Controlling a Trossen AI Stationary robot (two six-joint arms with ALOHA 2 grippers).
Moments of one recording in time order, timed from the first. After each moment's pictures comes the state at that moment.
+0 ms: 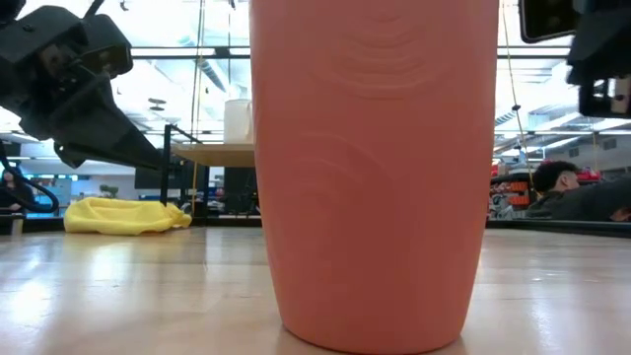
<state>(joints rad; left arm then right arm) -0.69 1.34 0.44 0.11 -0.83 -0.96 0.66 1.25 0.66 -0.18 0.26 1.33</state>
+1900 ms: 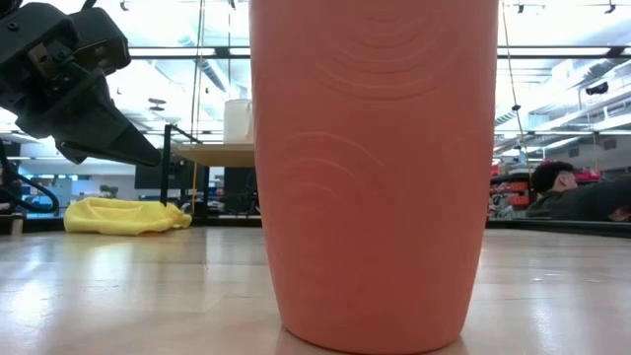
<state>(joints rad) -0.70 1.34 0.44 0.12 -0.84 -0.89 0.56 1.74 1.48 -0.64 0.11 0.86</state>
